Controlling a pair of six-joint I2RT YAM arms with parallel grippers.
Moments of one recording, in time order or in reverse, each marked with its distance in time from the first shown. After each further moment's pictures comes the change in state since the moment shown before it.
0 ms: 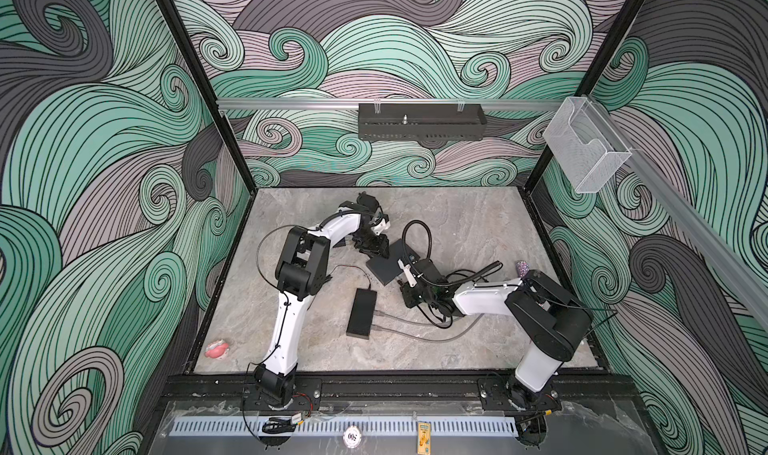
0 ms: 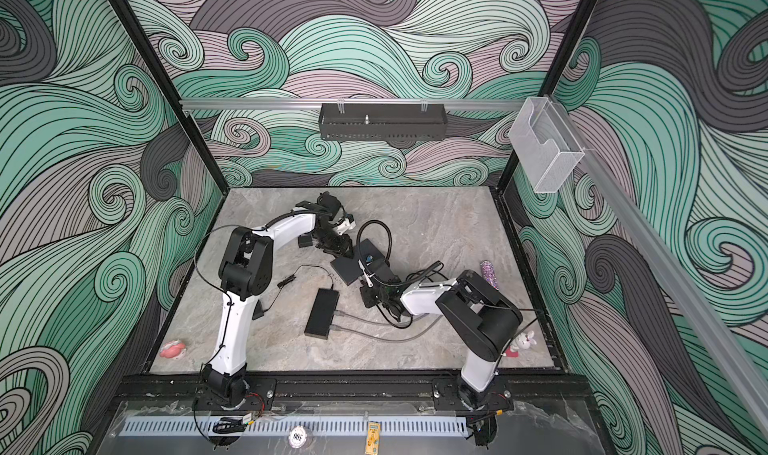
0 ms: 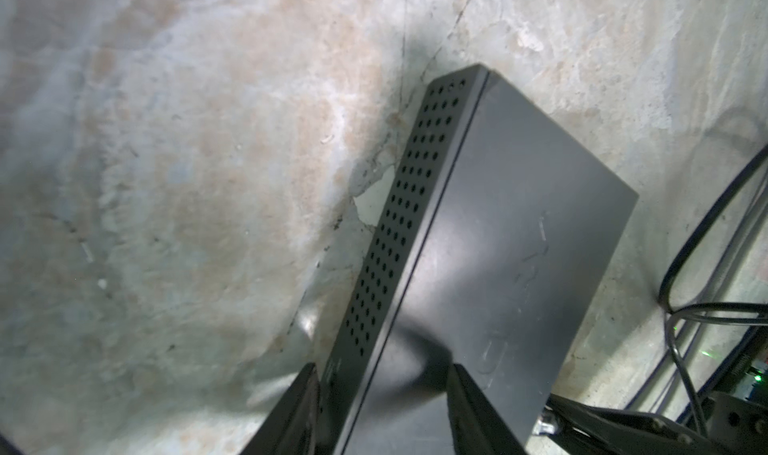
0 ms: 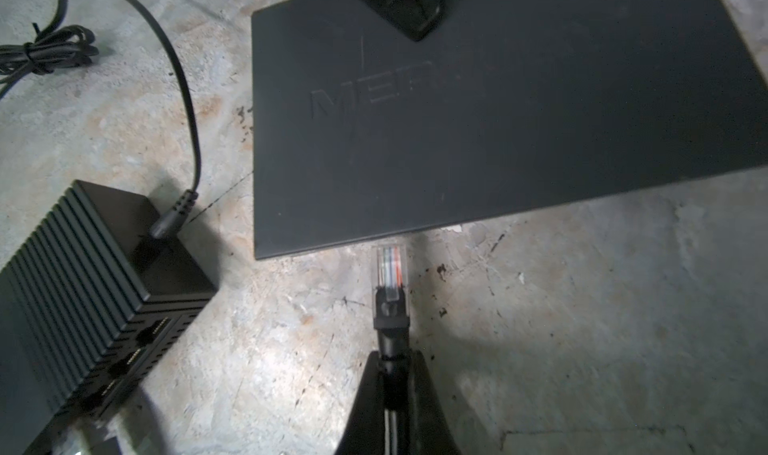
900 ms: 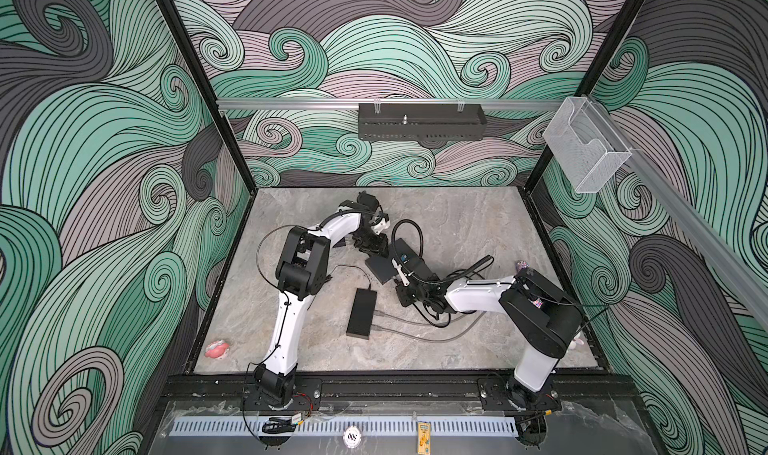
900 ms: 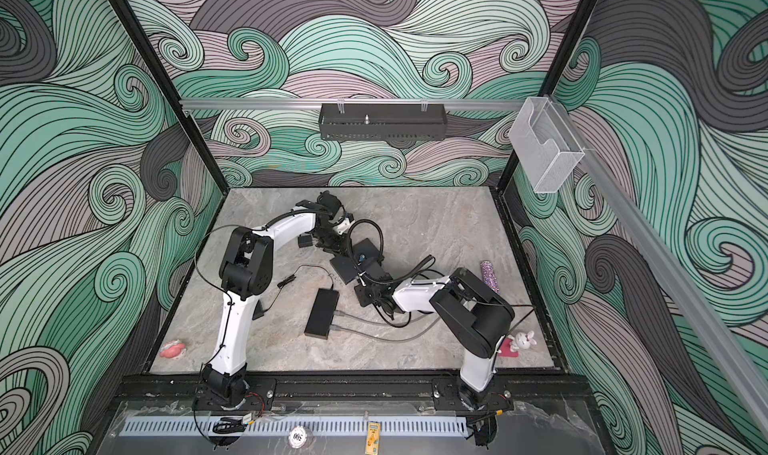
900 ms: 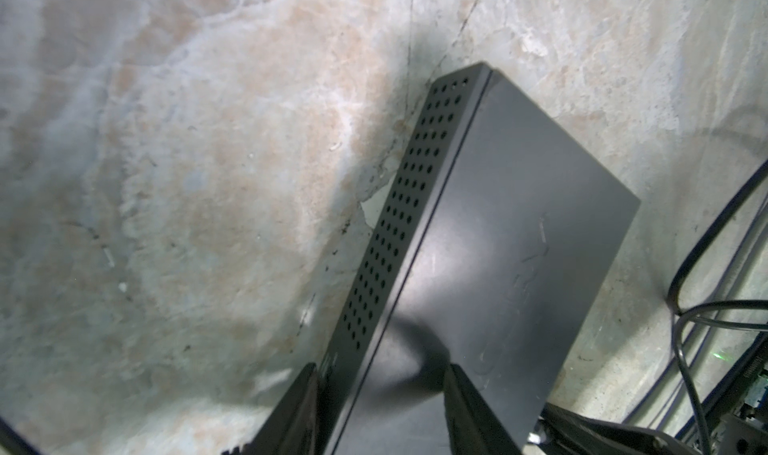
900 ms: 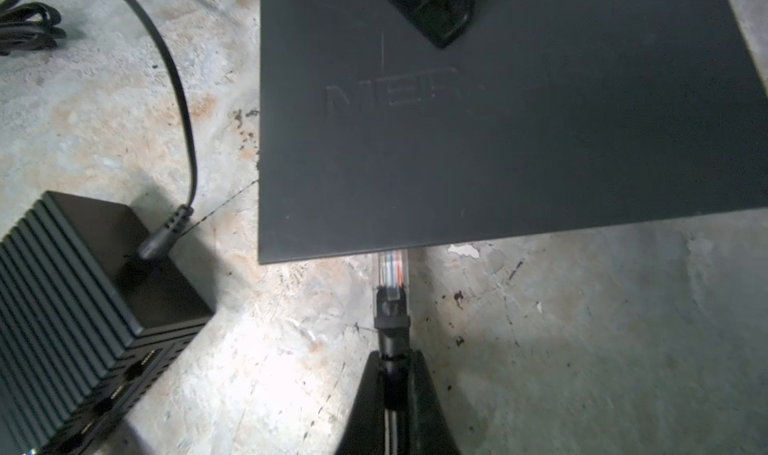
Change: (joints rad) left arm -0.002 0.006 0.015 -0.009 -0.002 0.008; right arm 0.045 0.043 0.079 -0.068 0.074 -0.017
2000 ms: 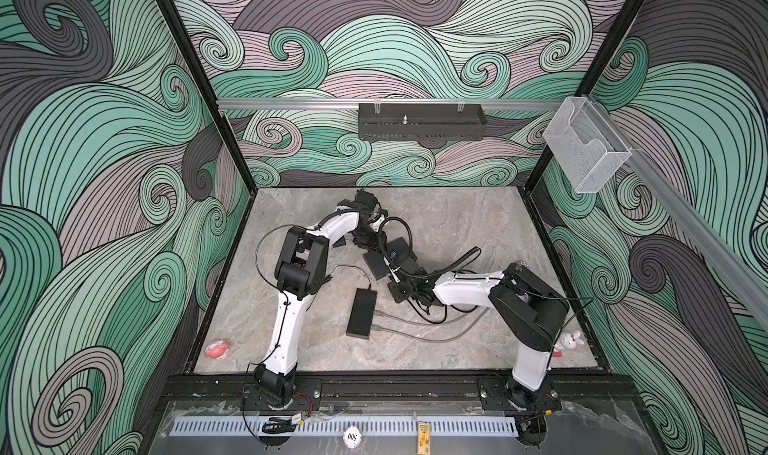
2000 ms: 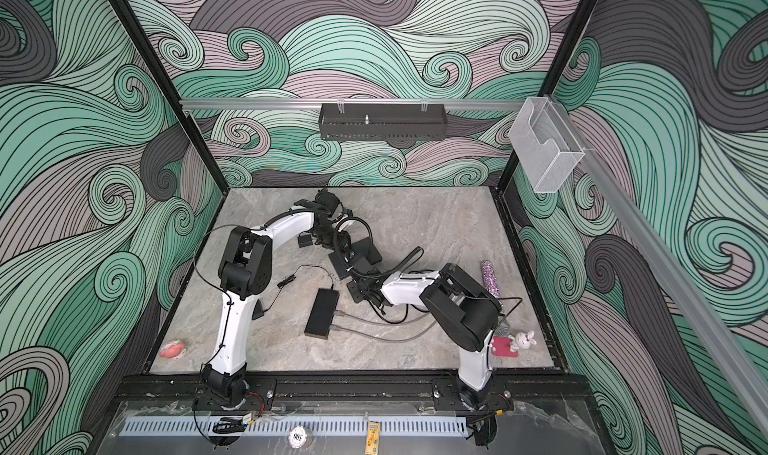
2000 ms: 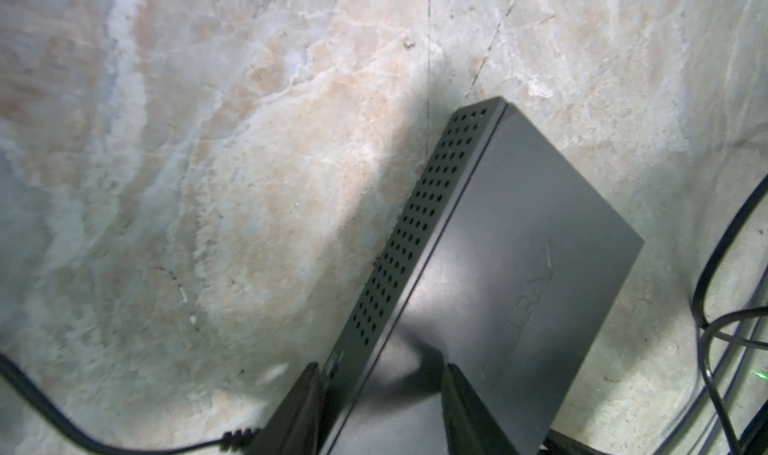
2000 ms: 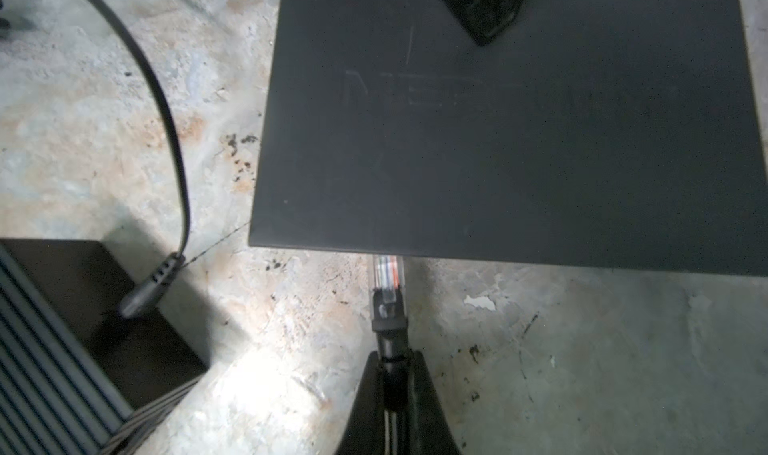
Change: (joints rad) left arm 0.009 0.000 0.000 0.036 -0.027 0.026; right arm 0.025 0.087 0.161 -0.145 0.075 -0.010
